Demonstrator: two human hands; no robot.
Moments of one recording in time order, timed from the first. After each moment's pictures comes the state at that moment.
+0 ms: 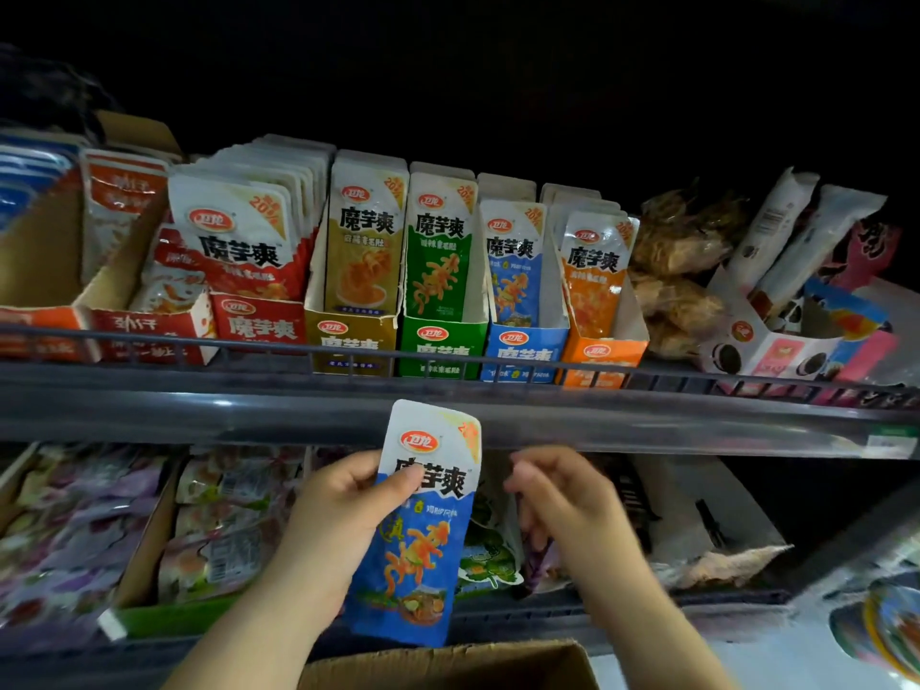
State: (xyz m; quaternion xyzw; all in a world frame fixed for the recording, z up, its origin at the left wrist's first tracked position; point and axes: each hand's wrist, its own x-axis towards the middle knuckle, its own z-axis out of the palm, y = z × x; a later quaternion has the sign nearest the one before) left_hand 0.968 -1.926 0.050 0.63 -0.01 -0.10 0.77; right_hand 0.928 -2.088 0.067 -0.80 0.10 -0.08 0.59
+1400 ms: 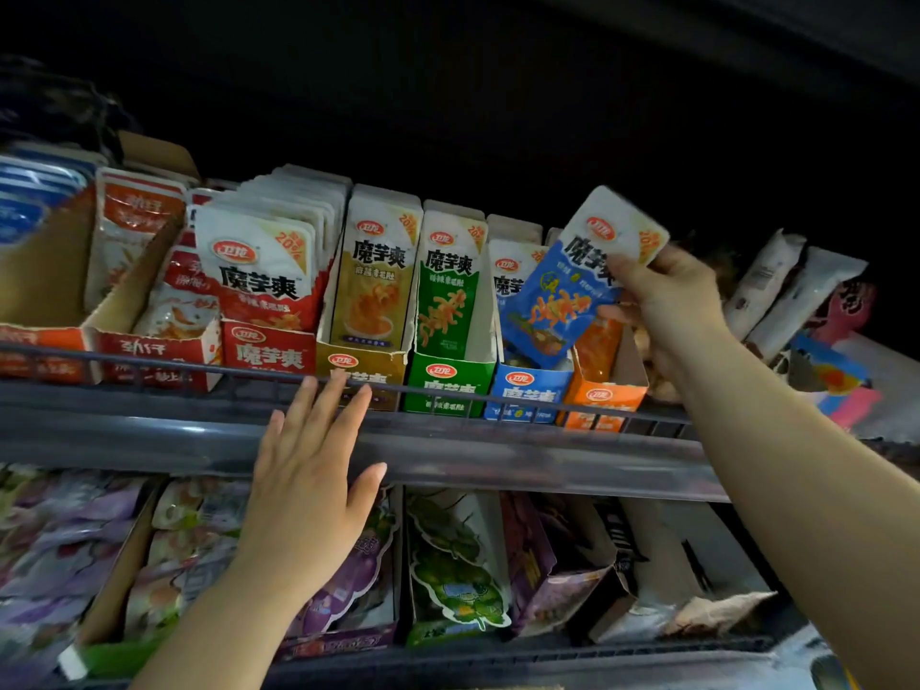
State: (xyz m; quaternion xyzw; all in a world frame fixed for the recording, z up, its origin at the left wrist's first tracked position) left_hand 1.020 -1.898 0.031 0.91 -0.17 0.28 0.24; right_hand 1.038 -2.145 0.192 -0.76 0.06 -0.32 0.56
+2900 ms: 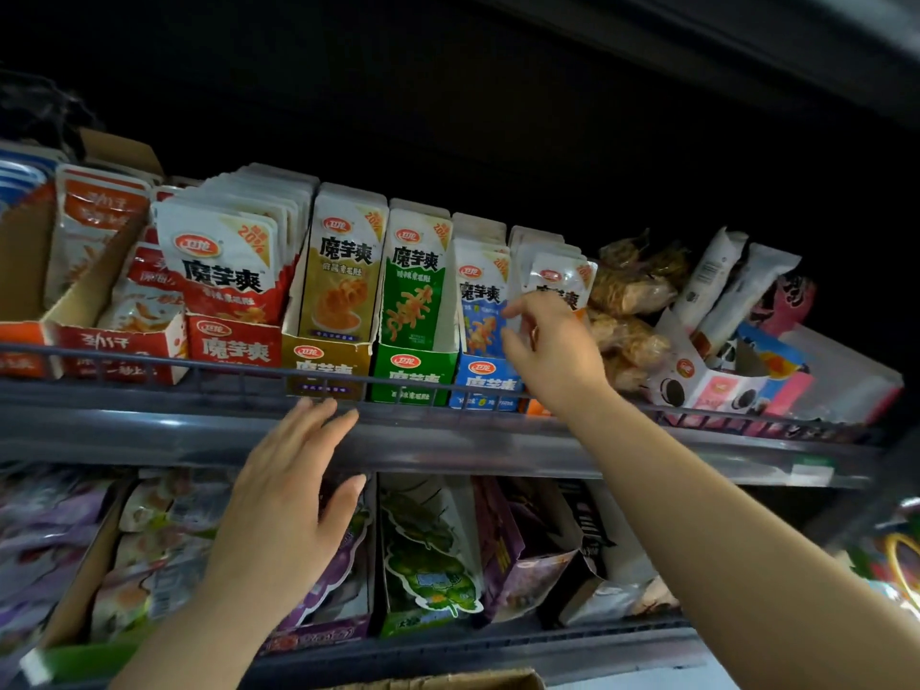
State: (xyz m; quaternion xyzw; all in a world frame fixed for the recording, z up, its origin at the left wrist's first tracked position) left_hand 0.985 -1.904 0.043 0.89 -0.20 0.22 0.34; right_hand 1.015 -2.116 0.153 -0.94 -0.03 -0.28 0.18
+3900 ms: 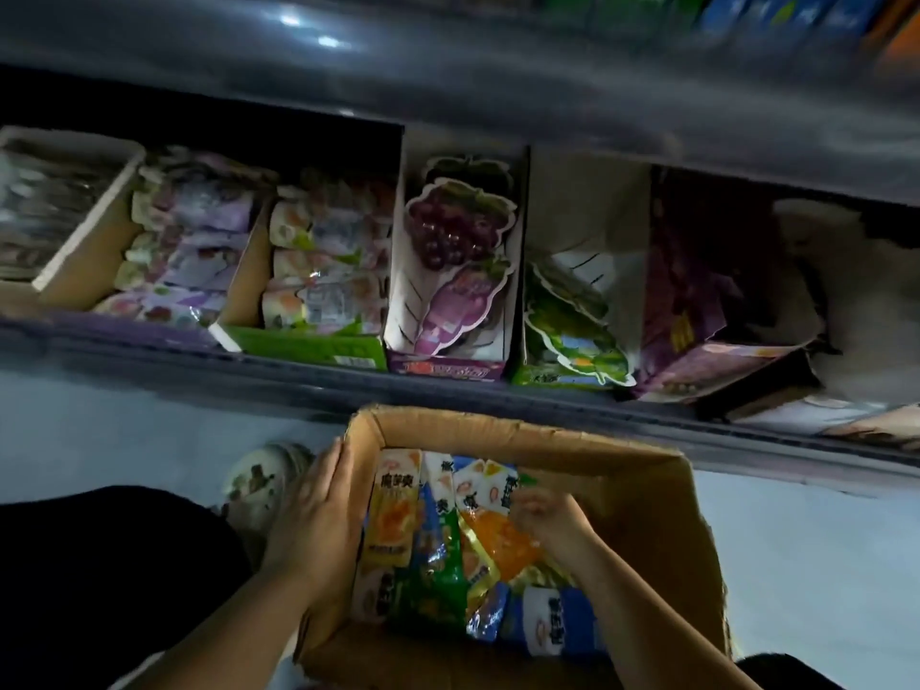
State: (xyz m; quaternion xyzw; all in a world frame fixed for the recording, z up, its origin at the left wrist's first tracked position) left_hand 0.884 -1.845 -0.199 0.98 0.01 -0.19 0.07; right_hand 0.897 -2.080 -0.220 -0.80 0.23 0.33 0.44
